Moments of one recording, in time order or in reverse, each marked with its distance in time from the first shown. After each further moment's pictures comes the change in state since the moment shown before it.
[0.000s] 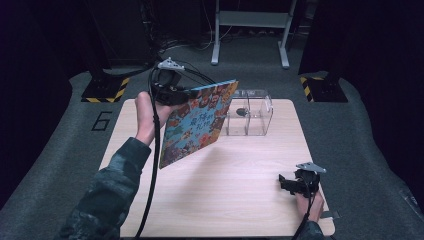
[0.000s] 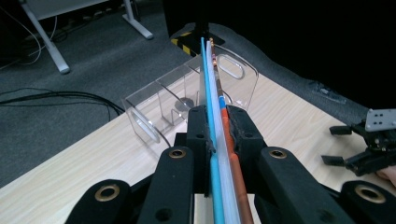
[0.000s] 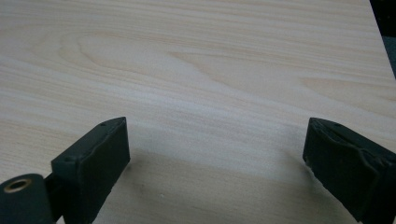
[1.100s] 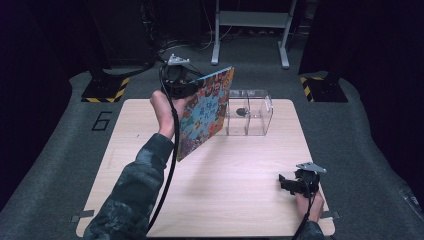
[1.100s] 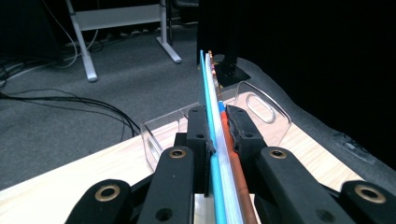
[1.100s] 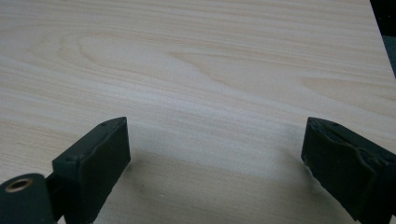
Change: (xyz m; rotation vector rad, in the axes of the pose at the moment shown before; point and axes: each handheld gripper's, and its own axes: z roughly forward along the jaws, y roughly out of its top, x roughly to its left) left arm 0.008 0.002 0.043 -0.127 0.129 -0.134; right arm 0.000 0.000 0.000 -0.005 0.004 0.004
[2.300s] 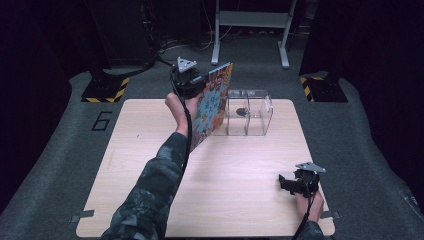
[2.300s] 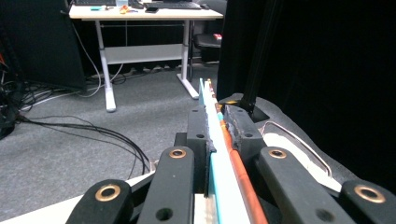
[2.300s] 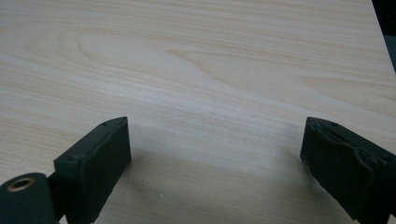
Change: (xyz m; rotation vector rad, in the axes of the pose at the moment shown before) left arm 0.004 -0.015 0.053 -0.179 0.085 -0.041; right arm 0.001 0.000 0.001 0.007 -0.006 -0.010
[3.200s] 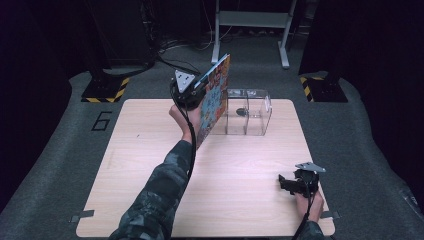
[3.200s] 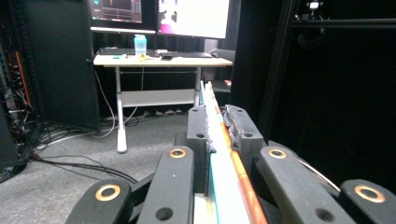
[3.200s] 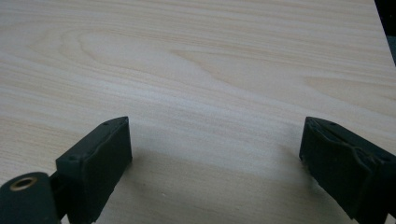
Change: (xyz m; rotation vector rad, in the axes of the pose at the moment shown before) left arm -0.003 -0.043 0.000 -0.225 0.050 -0.009; right arm 0.000 0.000 0.000 0.002 0.004 0.002
